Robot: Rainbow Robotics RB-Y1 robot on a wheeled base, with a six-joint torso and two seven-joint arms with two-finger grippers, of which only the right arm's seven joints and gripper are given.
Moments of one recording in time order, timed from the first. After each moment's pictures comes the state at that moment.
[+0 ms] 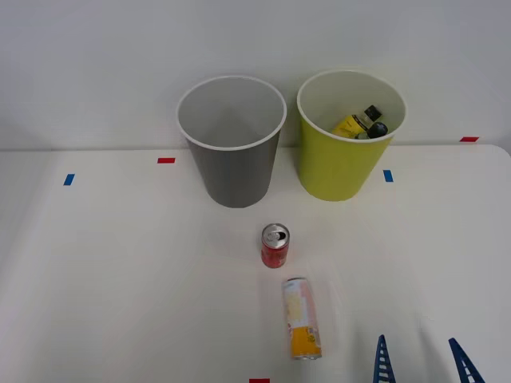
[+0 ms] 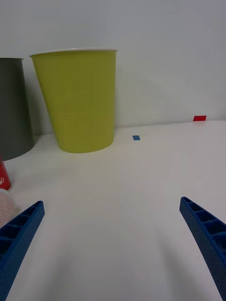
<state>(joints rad) 0.90 -0.09 0.23 -1.73 0.01 -0.83 1.49</state>
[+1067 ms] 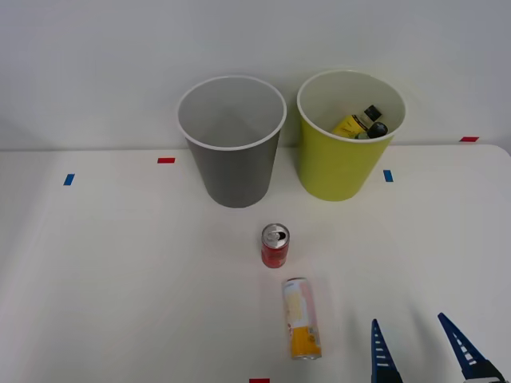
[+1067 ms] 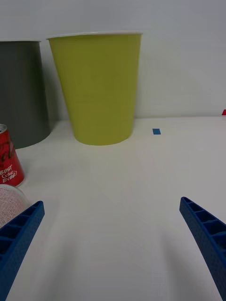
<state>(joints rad) 0.88 -0.27 0.27 -1.94 -0.06 -0.55 1.50</state>
